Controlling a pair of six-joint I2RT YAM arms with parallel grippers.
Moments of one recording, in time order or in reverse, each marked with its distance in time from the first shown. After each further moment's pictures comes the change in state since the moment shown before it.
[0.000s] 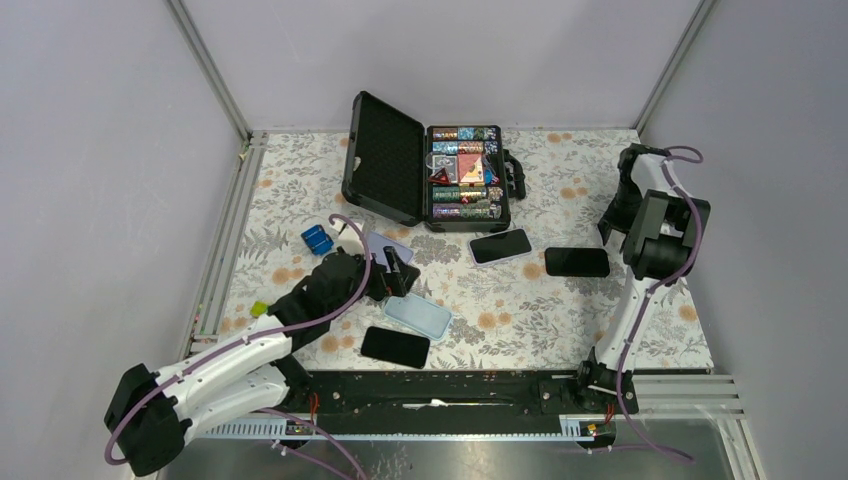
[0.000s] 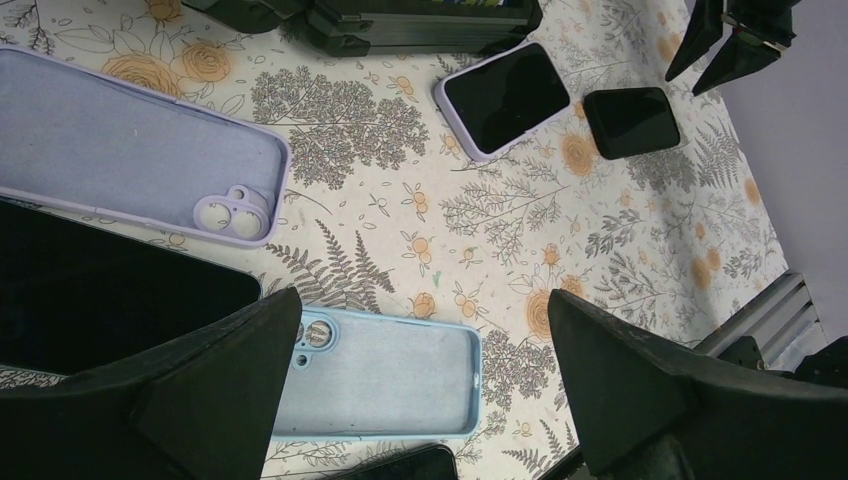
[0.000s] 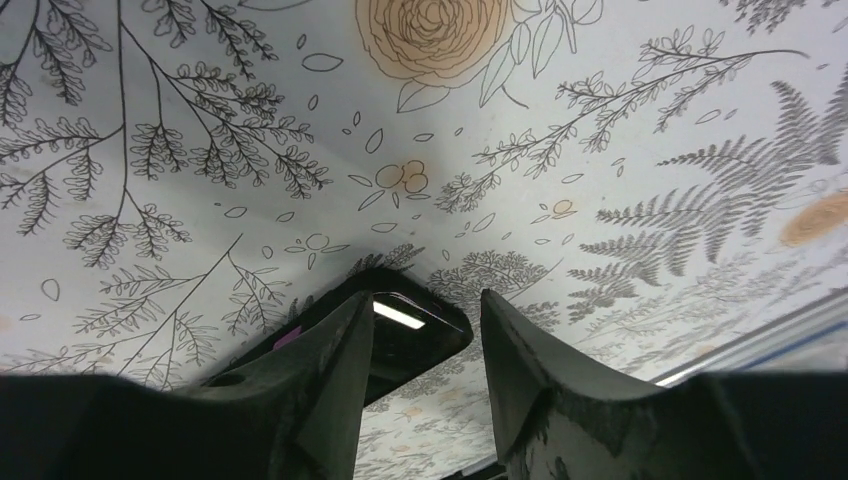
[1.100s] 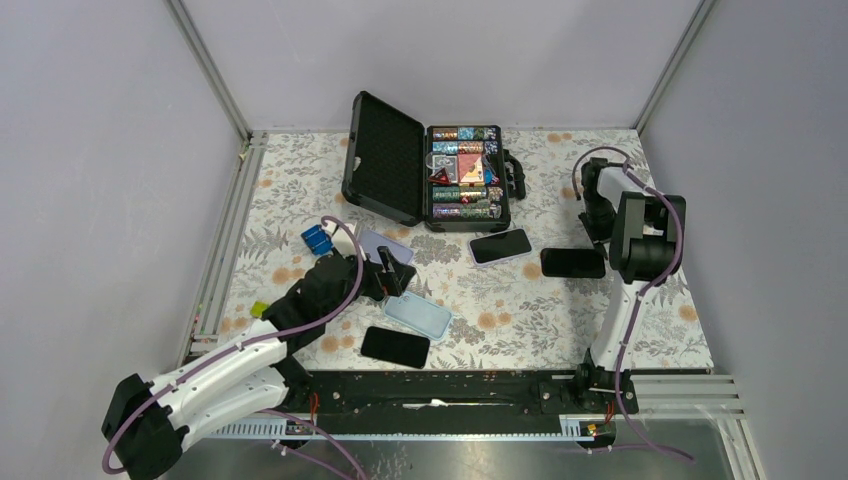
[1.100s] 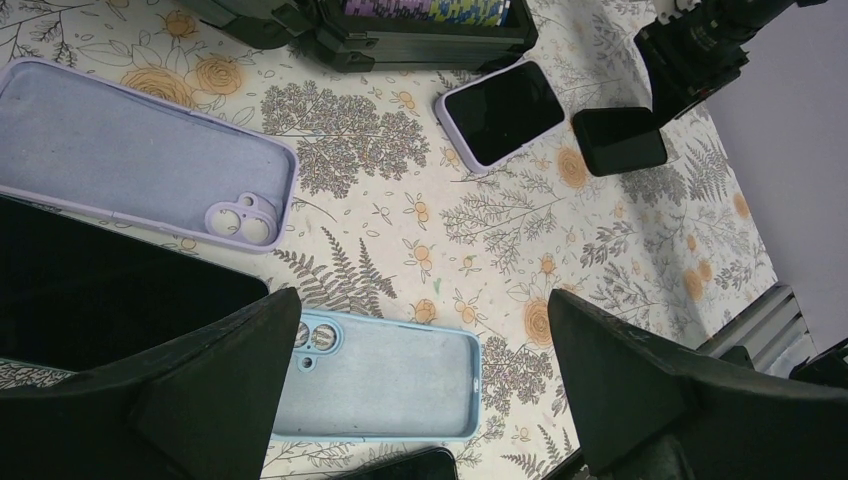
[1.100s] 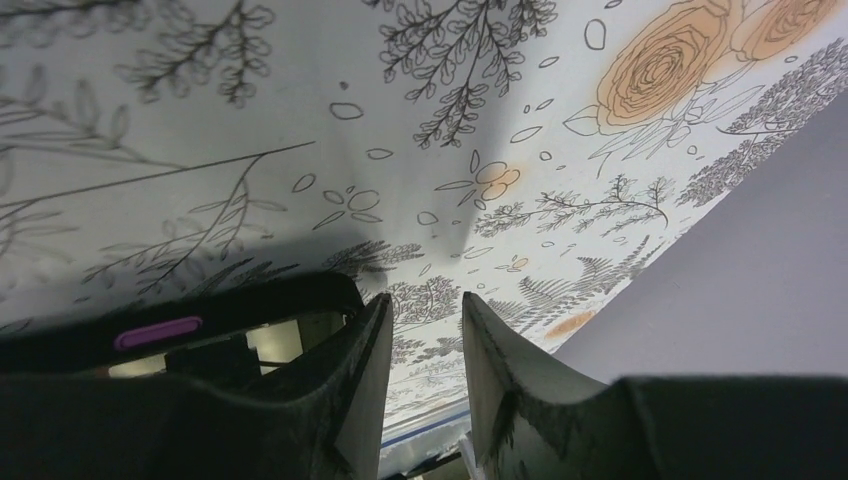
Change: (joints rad) left arm 0.021 -0.058 -0.018 0.002 -0.003 0.000; right arm 0.176 -0.034 -0.208 0.151 0.230 -0.665
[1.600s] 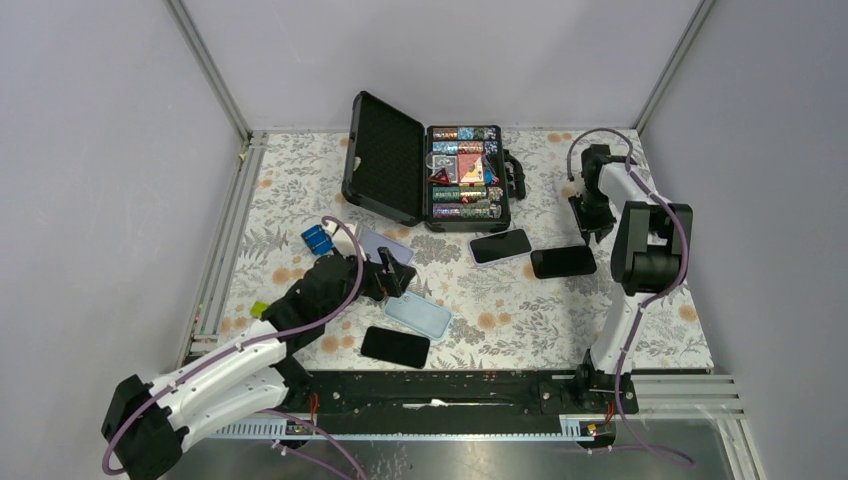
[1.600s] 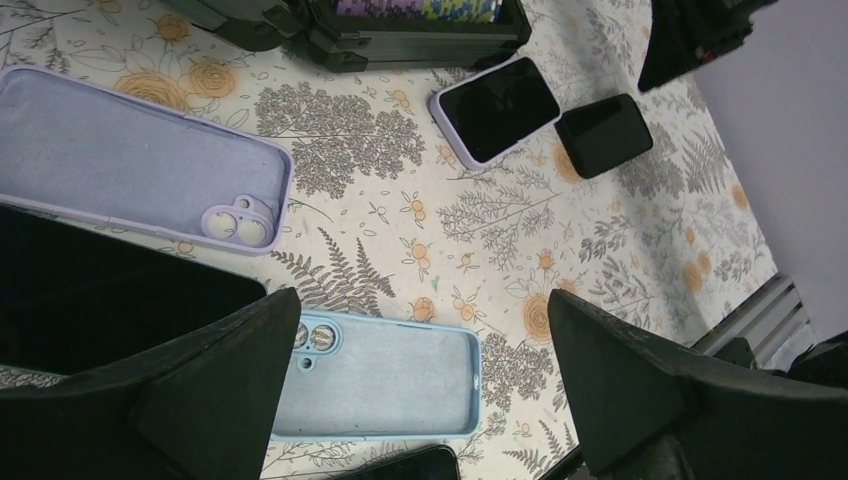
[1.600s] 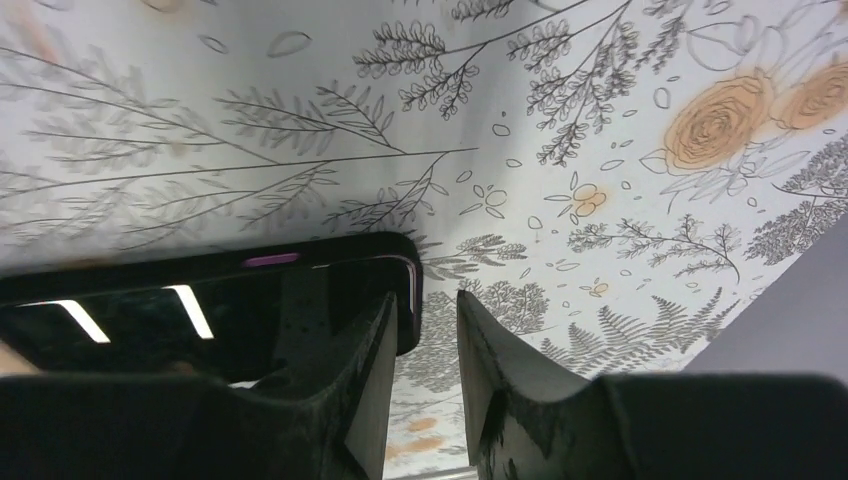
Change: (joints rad) left arm 0.001 -0.014 -0.003 -0.006 0.005 0.006; right arm 0.033 -0.104 -0.011 0.049 -0.237 0.010
